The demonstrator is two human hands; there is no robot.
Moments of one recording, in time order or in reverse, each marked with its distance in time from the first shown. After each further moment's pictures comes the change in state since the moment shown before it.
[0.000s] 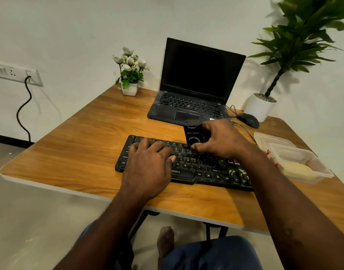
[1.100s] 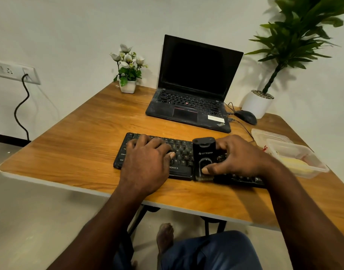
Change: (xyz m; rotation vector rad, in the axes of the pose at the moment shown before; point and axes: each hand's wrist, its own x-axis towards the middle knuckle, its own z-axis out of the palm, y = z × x) left_hand -0.003 0.000 -0.001 -0.009 0.030 0.010; right_hand -0.064 0.014 -0.016 0.253 -0.248 -0.032
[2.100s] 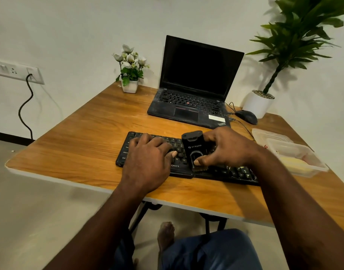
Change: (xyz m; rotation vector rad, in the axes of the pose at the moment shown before) left_hand -0.001 0.001 -0.004 0.011 -0.006 0.011; right_hand 0.024 -0.014 0.003 -0.117 0.004 0.003
